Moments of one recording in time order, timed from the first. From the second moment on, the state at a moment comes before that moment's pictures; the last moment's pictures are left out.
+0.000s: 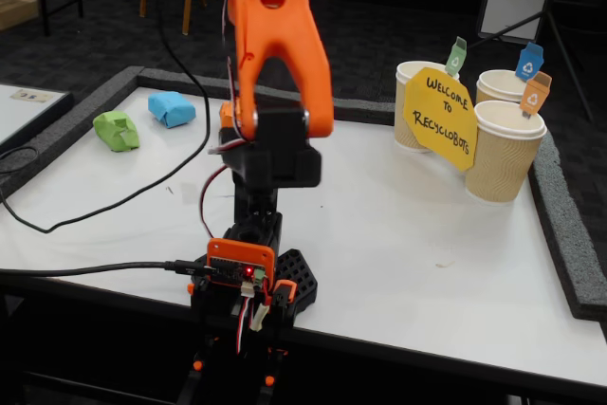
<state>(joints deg) -25.1 159.6 111.2 97.2 -1.6</state>
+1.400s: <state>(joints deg) -28.2 156.8 114.5 90.5 -1.6</state>
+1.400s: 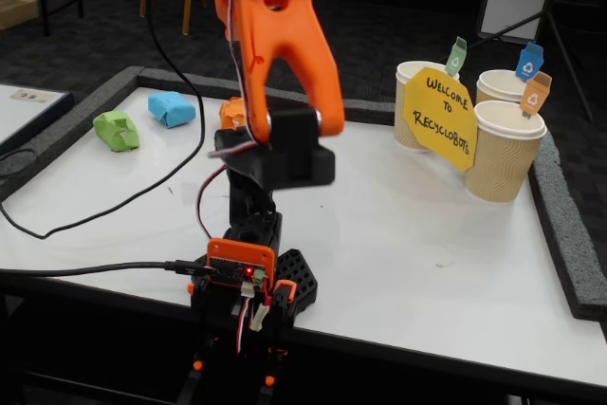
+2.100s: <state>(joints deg) -19.2 110.7 119.1 64.9 -1.6</state>
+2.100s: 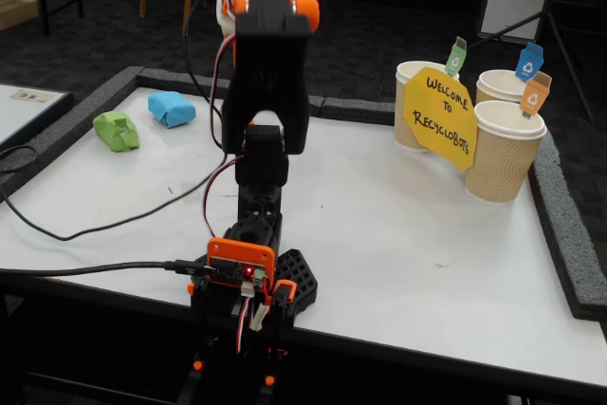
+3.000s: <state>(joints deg) -21.6 79.1 90.8 65.8 -1.6</state>
